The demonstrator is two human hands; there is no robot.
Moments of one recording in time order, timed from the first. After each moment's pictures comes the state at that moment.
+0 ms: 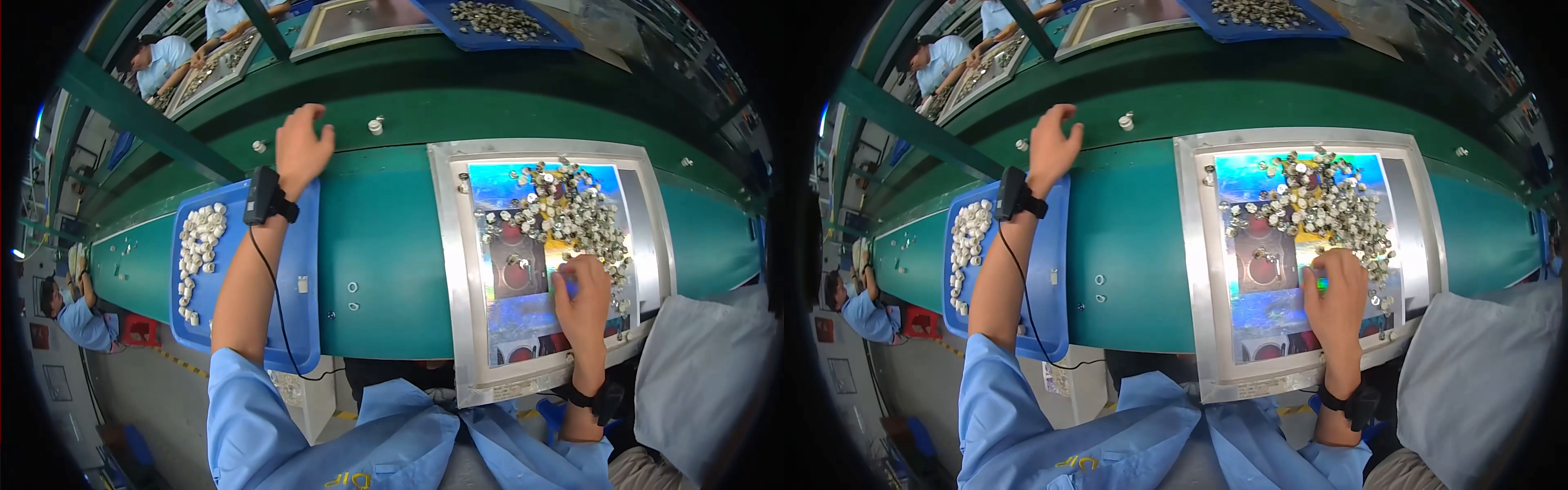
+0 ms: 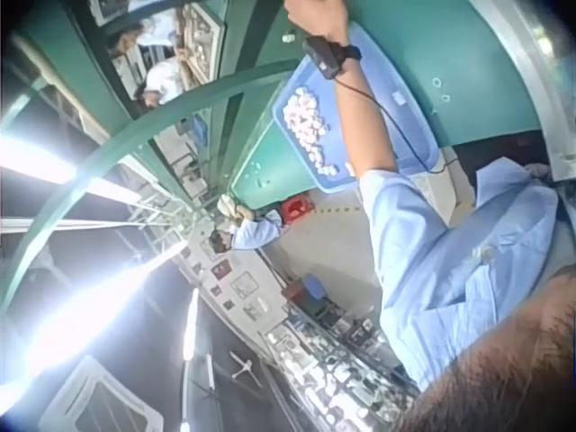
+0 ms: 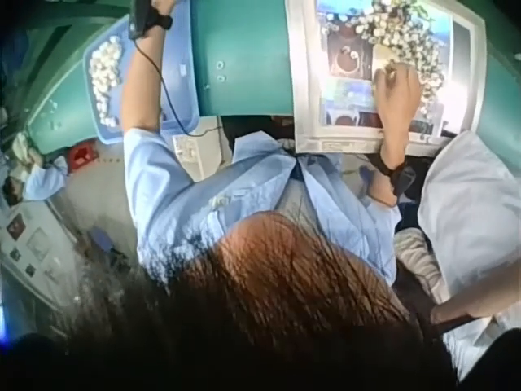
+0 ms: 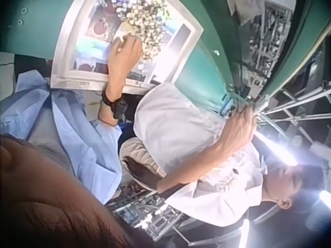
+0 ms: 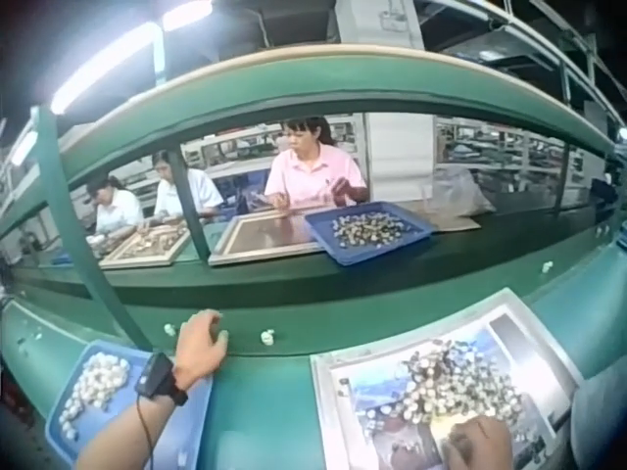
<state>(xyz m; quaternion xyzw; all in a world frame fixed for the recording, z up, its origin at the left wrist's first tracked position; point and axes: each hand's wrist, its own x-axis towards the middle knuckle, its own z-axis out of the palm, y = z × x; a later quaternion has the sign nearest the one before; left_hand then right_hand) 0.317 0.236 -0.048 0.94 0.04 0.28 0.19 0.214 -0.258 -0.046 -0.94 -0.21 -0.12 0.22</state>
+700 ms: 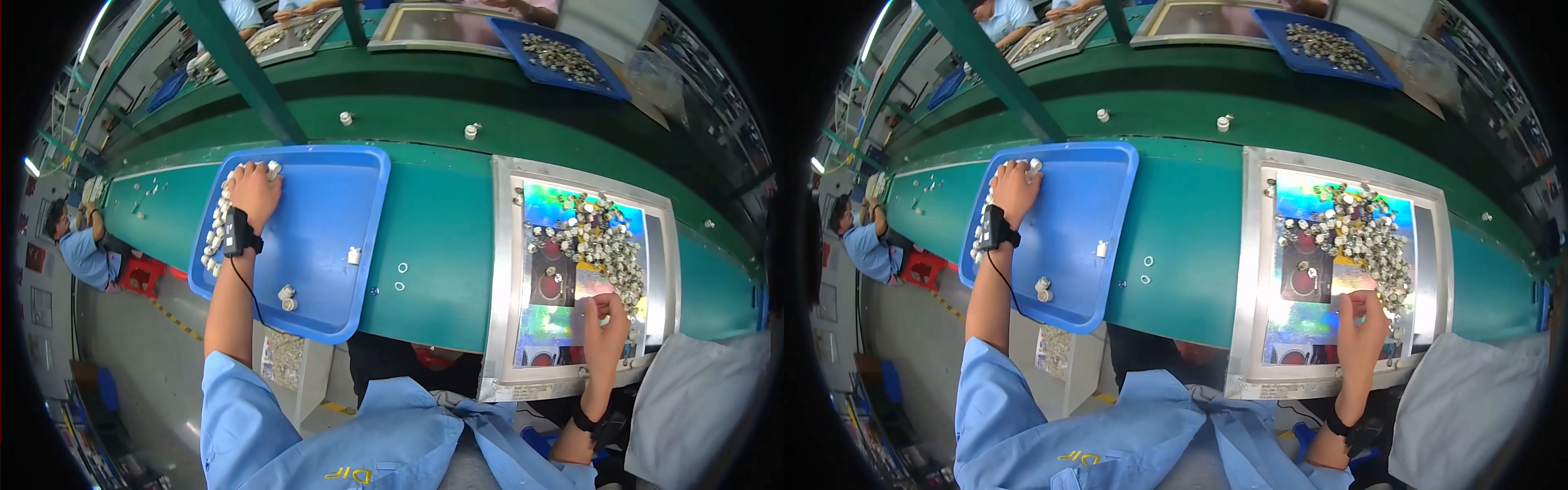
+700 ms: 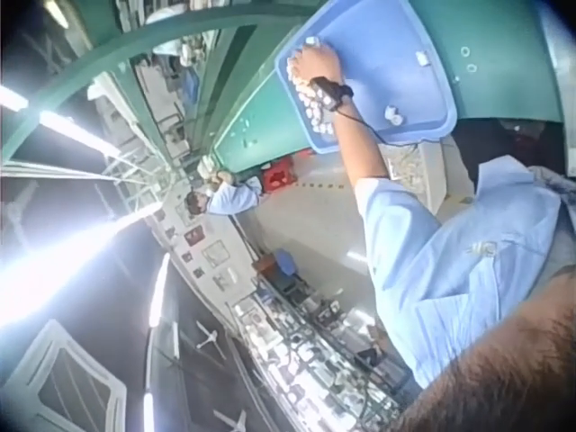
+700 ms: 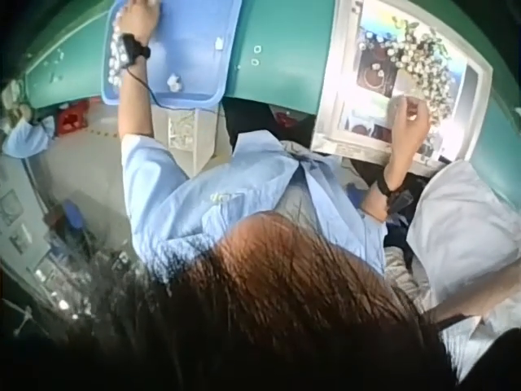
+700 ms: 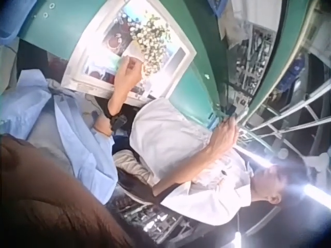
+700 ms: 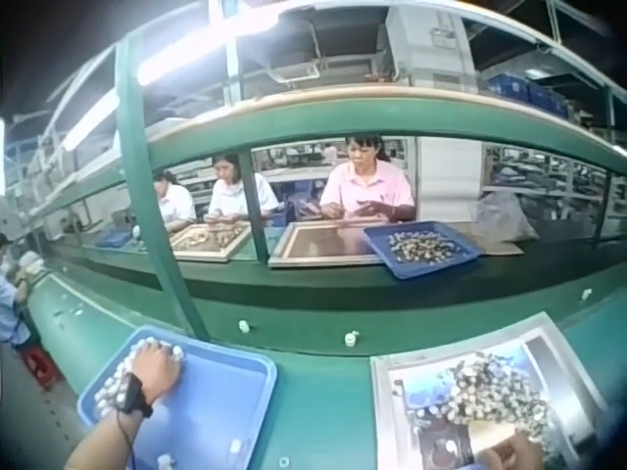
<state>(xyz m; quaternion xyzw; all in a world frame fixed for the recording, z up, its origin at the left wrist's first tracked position) 0.105 0.370 -0.043 0.94 0.26 0.19 -0.14 0.189 -0.255 -0.038 -0.91 -0.09 -0.07 0.39</state>
